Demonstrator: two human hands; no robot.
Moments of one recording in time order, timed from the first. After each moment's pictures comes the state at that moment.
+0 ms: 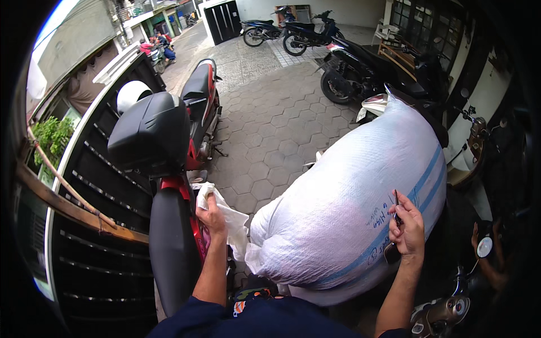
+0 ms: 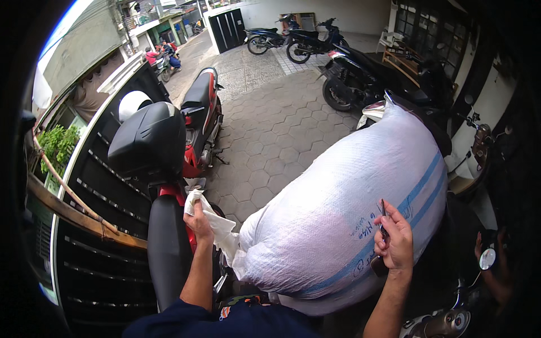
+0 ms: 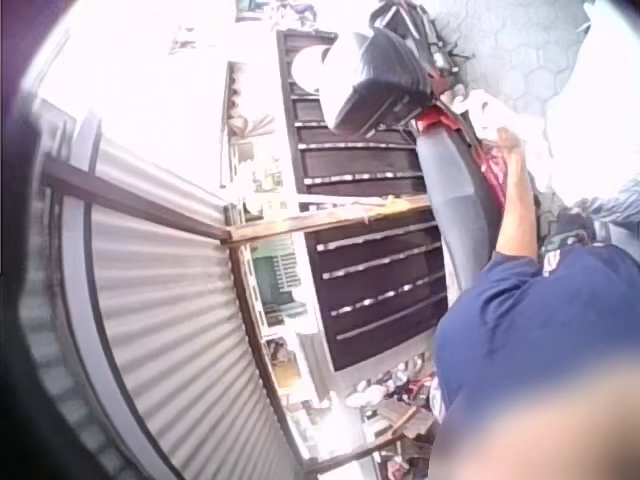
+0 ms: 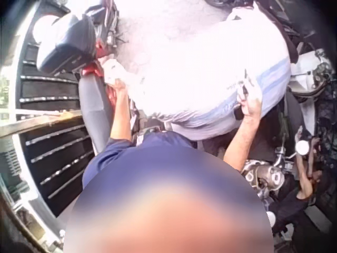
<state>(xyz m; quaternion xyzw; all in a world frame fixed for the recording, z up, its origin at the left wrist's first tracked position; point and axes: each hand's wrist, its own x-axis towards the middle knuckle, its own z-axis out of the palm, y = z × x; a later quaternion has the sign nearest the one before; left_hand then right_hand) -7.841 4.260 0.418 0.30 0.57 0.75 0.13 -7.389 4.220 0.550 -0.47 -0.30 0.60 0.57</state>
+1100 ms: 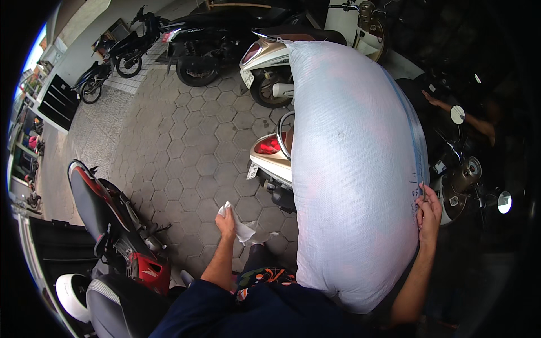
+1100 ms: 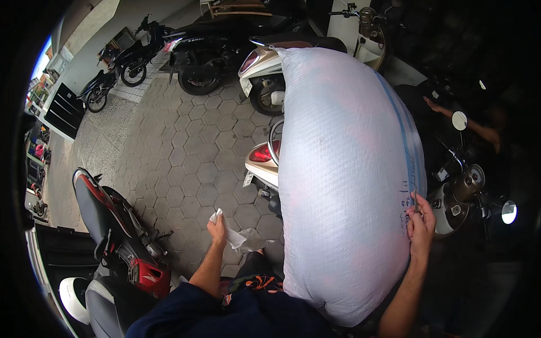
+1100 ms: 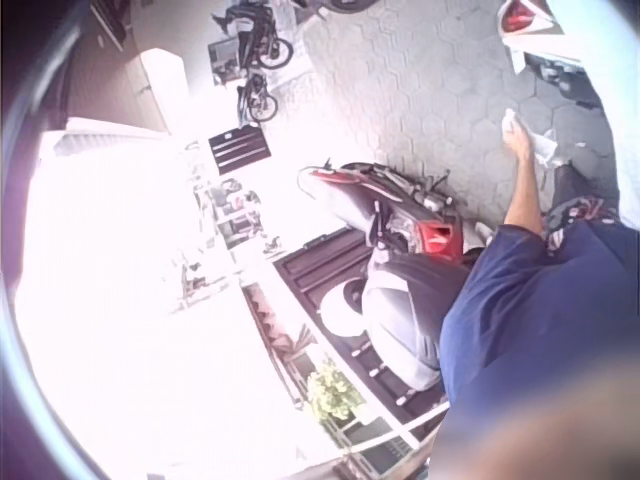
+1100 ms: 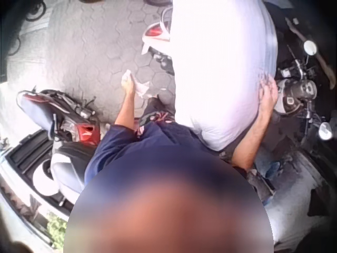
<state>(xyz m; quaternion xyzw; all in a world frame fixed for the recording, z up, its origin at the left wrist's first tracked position) -7.842 4.640 0.124 0.54 0.63 0.30 0.48 -7.478 4.237 0.496 -0.79 -0.10 0.10 0.60</state>
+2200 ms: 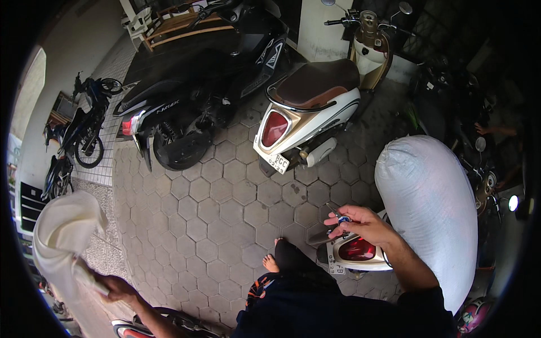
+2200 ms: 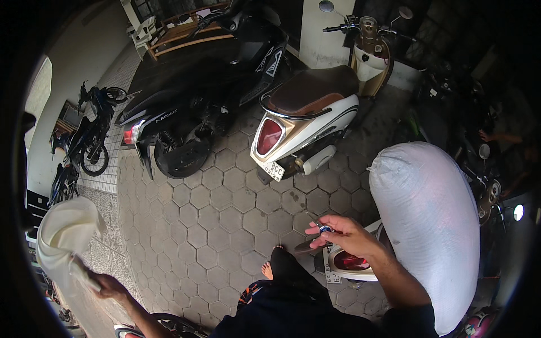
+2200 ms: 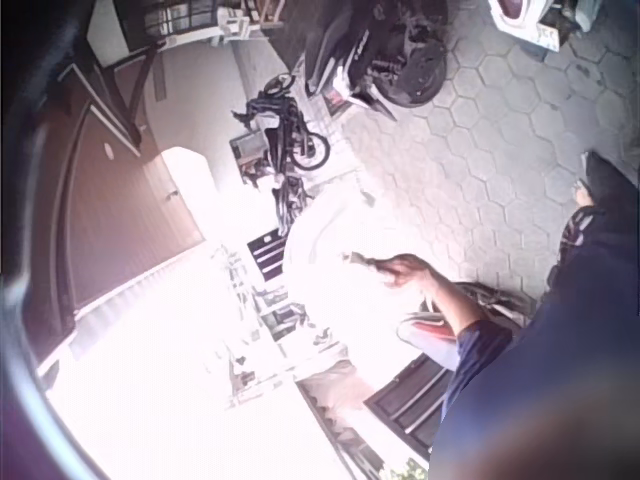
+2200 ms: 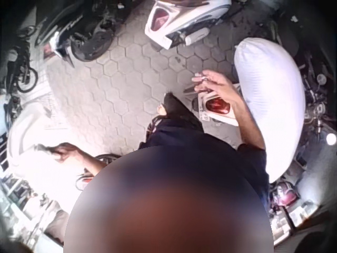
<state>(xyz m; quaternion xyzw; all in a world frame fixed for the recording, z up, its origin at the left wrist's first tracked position) -7.747 5.510 0.439 0.82 0.40 0.35 0.20 -7.378 4.995 0.465 -0.61 -0.14 0.50 0.60</state>
